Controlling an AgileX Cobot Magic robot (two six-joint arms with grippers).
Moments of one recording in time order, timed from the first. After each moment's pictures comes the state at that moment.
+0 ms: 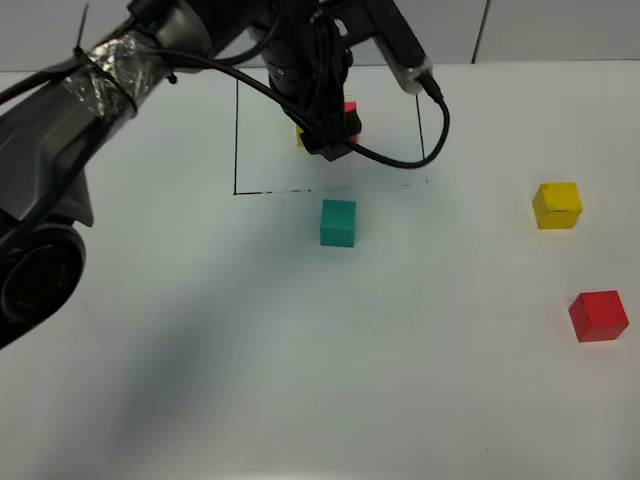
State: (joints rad) left arm -0.58 2.27 -2.24 0.05 1.20 0.55; right arm -0.04 0.05 -0.50 0.10 1.06 -0.09
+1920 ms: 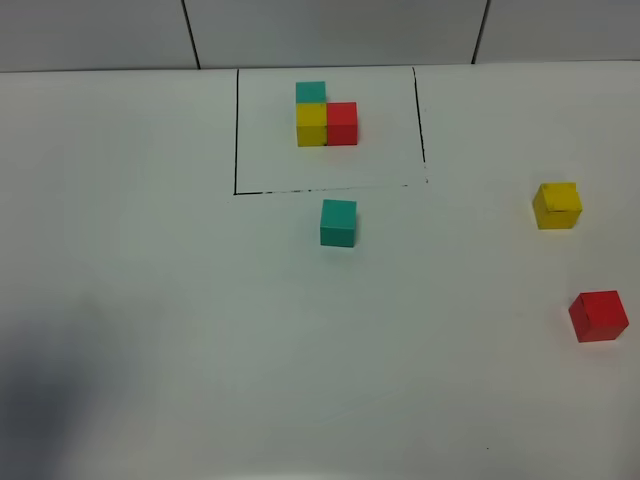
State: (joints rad) left arm -0.13 0.65 -0.78 0.15 0.75 -0.11; right arm -0.04 0.05 -0.50 0.10 1.06 -0.07
